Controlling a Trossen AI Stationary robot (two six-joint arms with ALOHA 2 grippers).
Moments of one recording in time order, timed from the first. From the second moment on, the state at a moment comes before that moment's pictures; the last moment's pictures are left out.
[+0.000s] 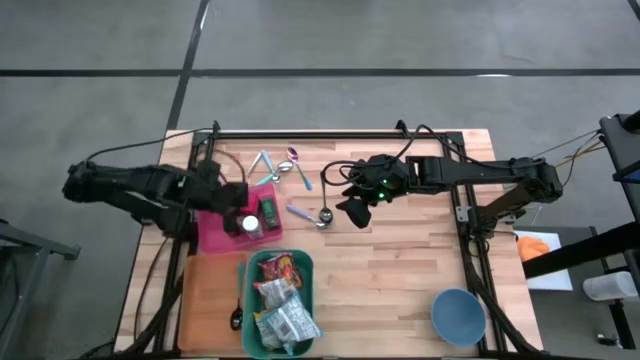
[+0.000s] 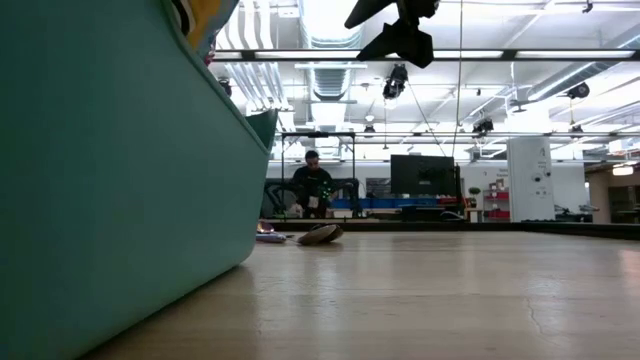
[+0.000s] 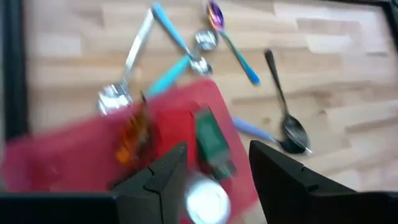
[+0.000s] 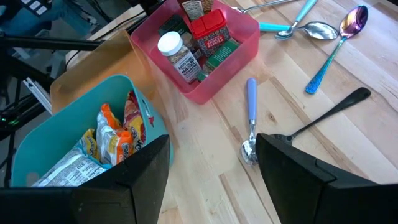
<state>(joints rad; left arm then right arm) -0.15 1.01 1.09 -1.31 -0.53 -1.54 -0.03 1.45 1.31 -0.54 -0.01 0.57</state>
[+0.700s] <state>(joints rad) 0.68 1.14 1.03 -1.03 -0.17 -0.44 -0.03 1.45 1.31 -0.54 -0.01 0.57</state>
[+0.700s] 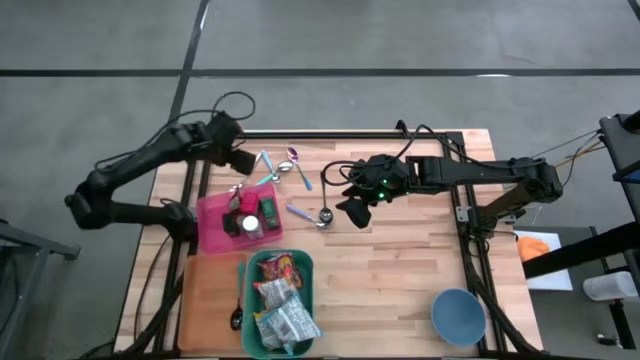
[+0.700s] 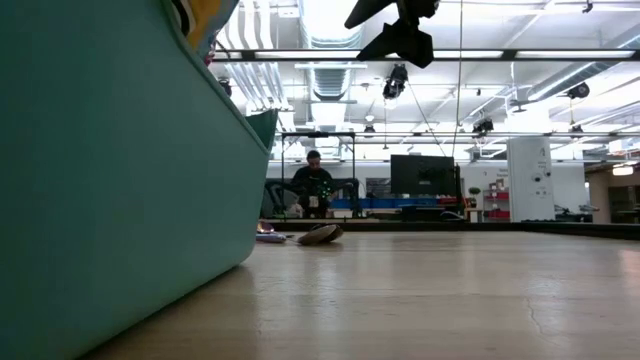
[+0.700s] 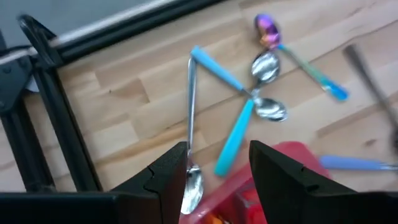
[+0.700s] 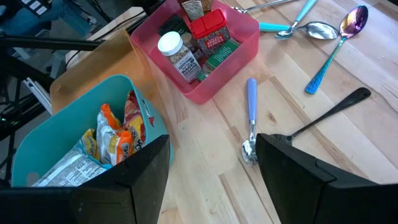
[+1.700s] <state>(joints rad) 0.83 1.58 0.86 -0.67 -0.07 -0.28 -0.03 1.45 1.31 -0.54 0.00 0.58</state>
